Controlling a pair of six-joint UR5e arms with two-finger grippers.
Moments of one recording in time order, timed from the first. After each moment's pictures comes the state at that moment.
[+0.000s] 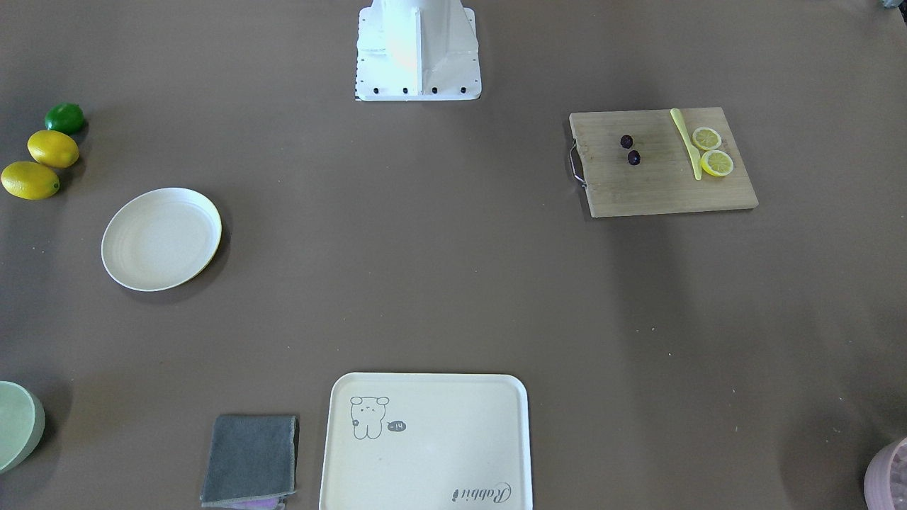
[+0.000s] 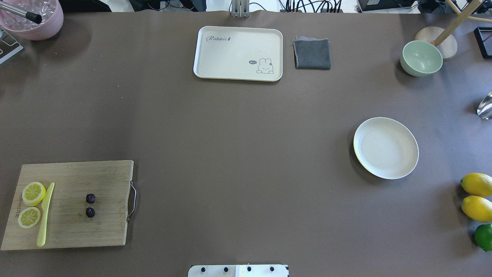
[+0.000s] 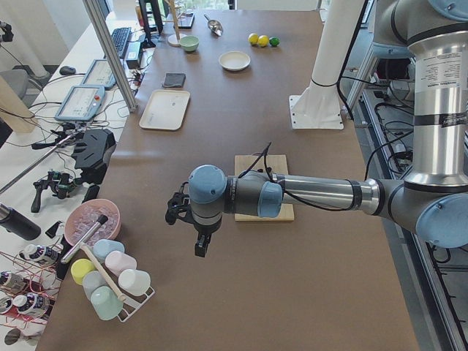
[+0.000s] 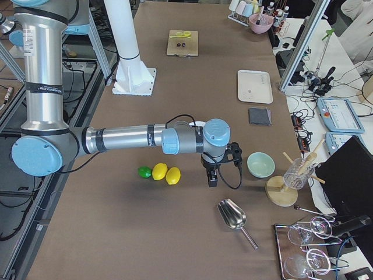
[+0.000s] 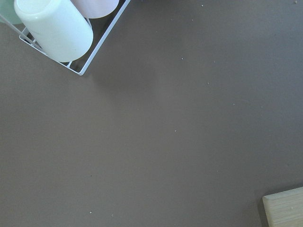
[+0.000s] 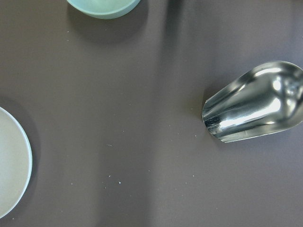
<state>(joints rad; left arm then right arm) -1.61 -1.48 -1.73 -1.61 -2.40 0.13 1.51 -1.61 1.74 -1.59 2.41 -0.04</state>
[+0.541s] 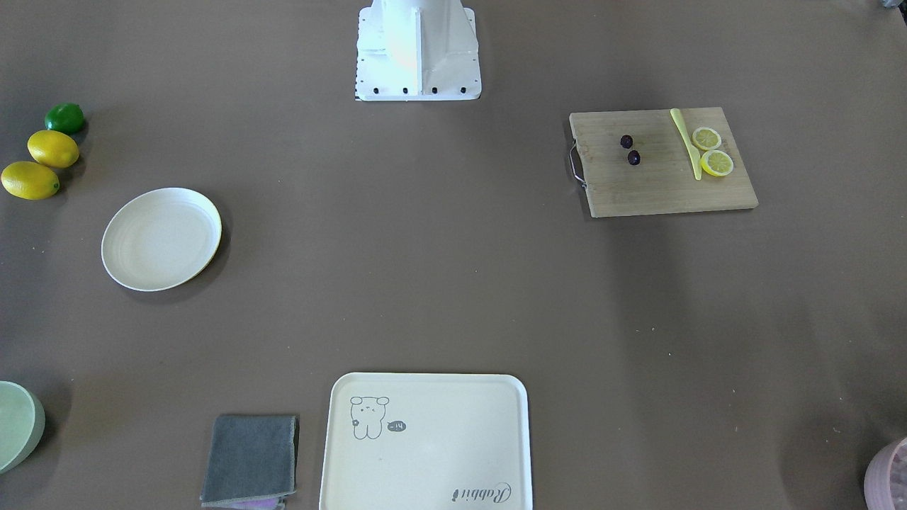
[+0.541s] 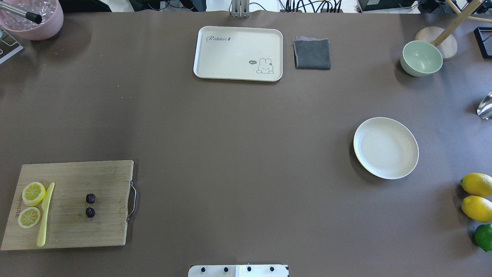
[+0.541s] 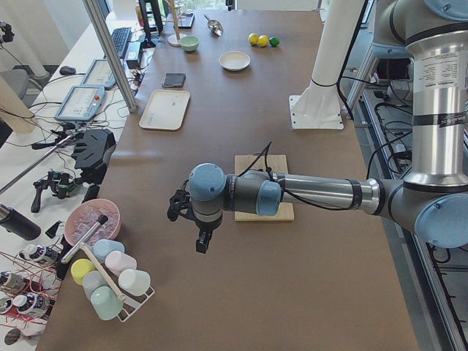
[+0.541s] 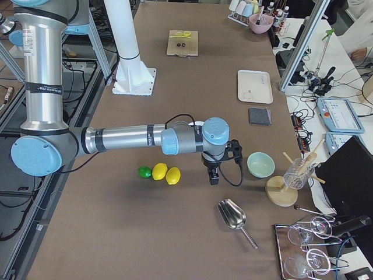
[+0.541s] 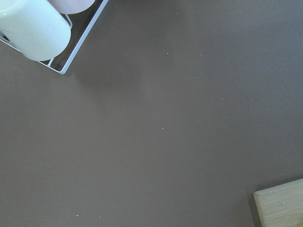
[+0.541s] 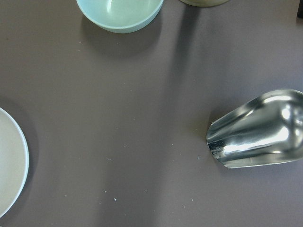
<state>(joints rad) -1.58 -1.48 -1.74 -1.62 -2.41 0.13 1.50 -1.62 1.66 -1.39 2.42 -0.05</state>
